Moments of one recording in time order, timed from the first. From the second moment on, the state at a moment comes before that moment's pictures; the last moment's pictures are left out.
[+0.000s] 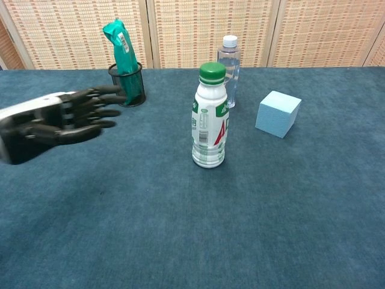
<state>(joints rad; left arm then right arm) -0.57 -1.46 -0.05 -1.45 1.63 1.04 -1.13 0.06 -1.14 0.05 -1.63 -1.54 1.53 -0.08</state>
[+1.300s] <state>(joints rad) -0.88 -1.97 -0.21 -0.95 1.51 0.95 -1.01 0.06 -1.09 0.07 -1.66 -1.46 1.47 -0.04</state>
